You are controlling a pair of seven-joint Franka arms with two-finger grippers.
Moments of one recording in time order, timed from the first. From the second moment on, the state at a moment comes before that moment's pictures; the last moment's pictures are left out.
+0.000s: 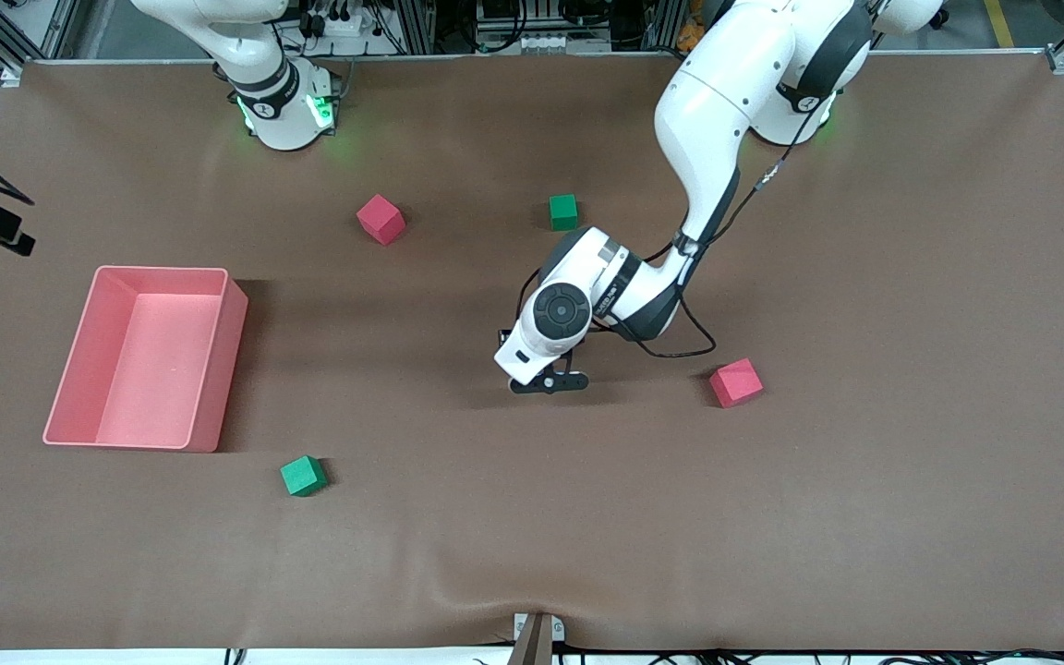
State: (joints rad) left arm -0.72 0.95 -0.04 -1.22 -0.23 2.07 -0.69; right arm -0.06 0.04 -0.07 -1.46 0.00 1.46 0.02
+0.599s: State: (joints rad) left arm -0.72 0.95 -0.04 -1.23 -0.23 2.07 -0.69; right arm -0.06 0.04 -0.06 -1.46 0.00 1.47 0.02
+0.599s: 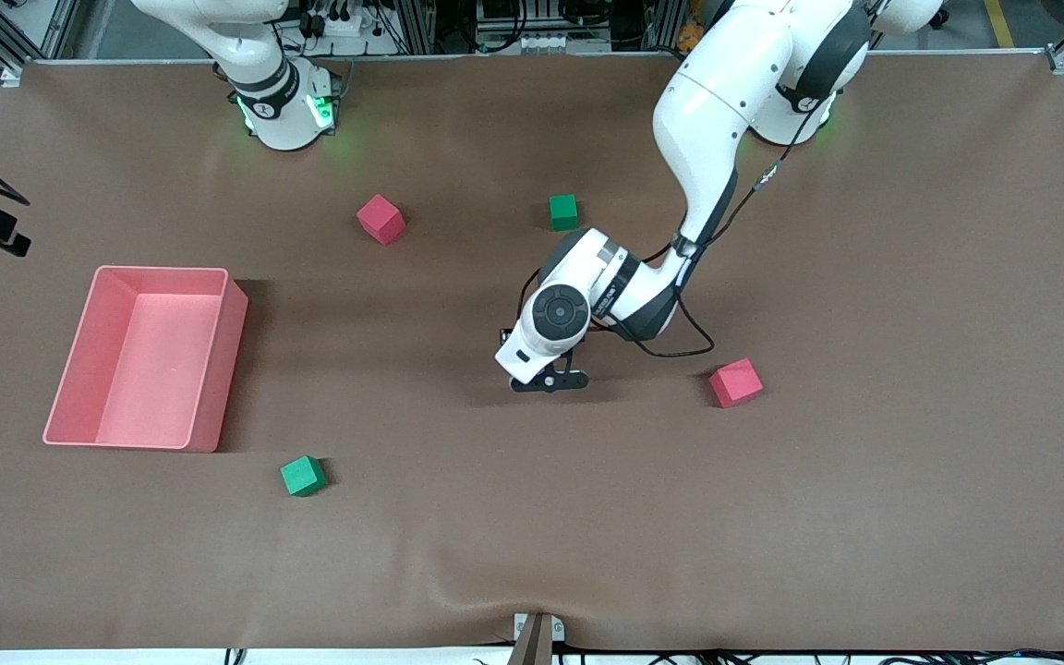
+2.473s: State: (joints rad) left arm -0.85 0.83 -0.04 -1.22 0.31 2.00 -1.42; right arm -0.08 0.04 -0.07 -1.46 0.04 1.46 0.02
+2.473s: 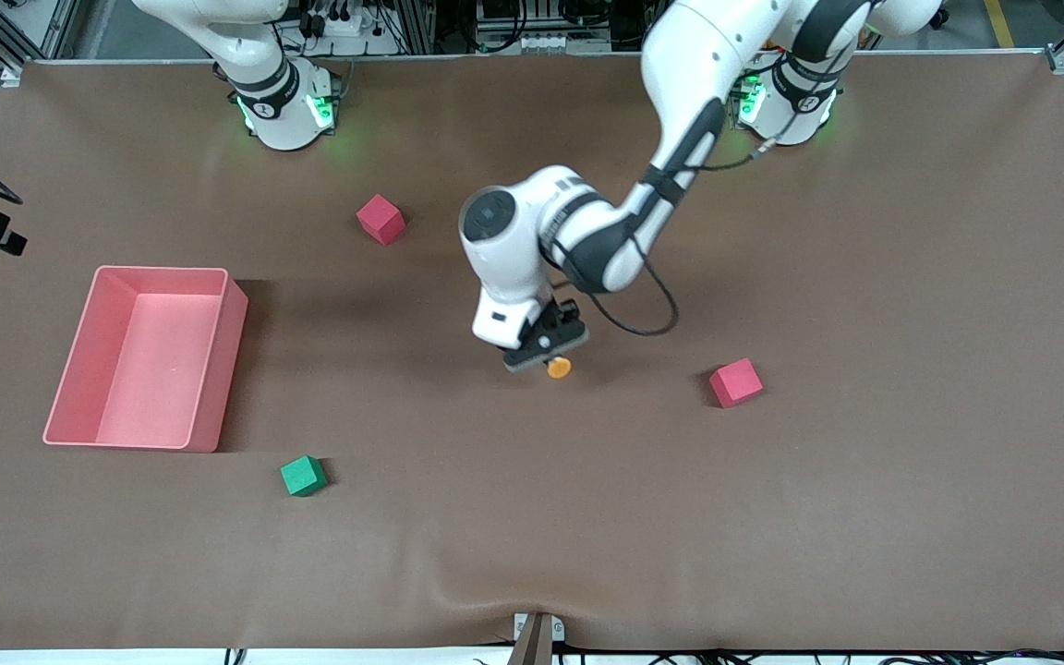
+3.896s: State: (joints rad) left arm -1.07 0.90 -0.02 -1.33 0.91 1.73 -2.12; right arm -0.08 0.04 -0.07 -1.46 0.04 1.46 0.02
